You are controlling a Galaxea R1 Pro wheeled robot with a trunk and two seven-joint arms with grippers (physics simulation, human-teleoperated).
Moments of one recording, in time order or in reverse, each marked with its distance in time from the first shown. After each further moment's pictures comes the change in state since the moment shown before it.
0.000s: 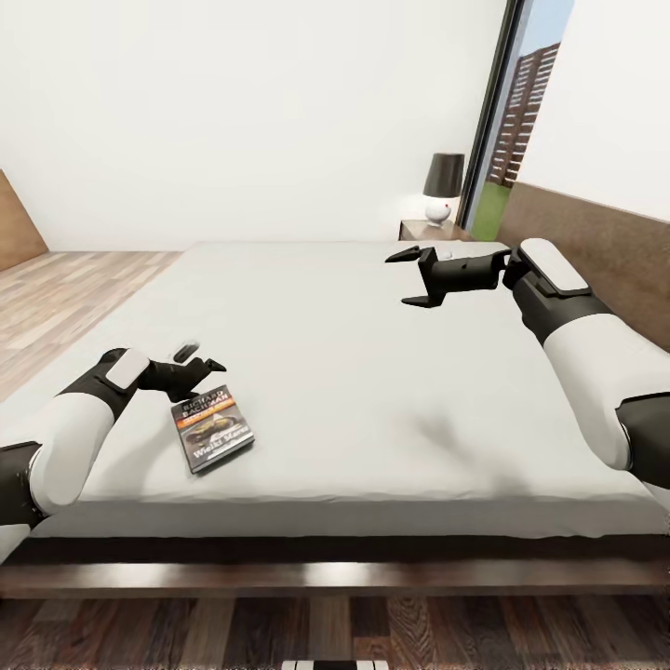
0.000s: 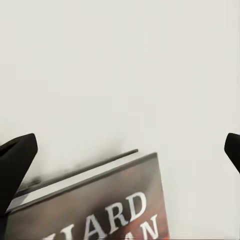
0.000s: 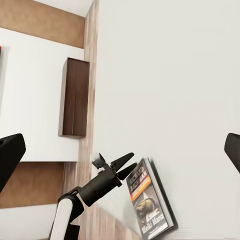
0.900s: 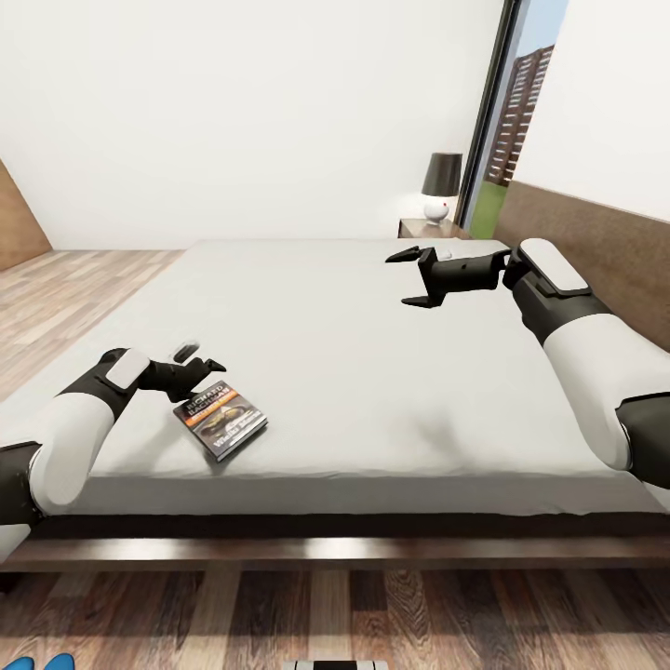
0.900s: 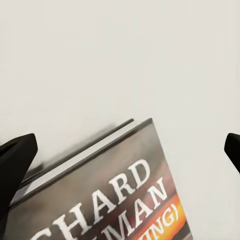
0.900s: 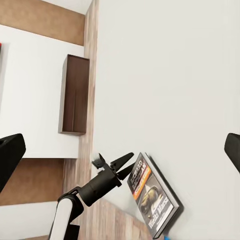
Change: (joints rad) left arm 0.000 0.000 -0.001 0.000 -0.003 -0.001 0.000; right arm 0.000 0.000 0.001 0.000 -0.001 0.000 0.000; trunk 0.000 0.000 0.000
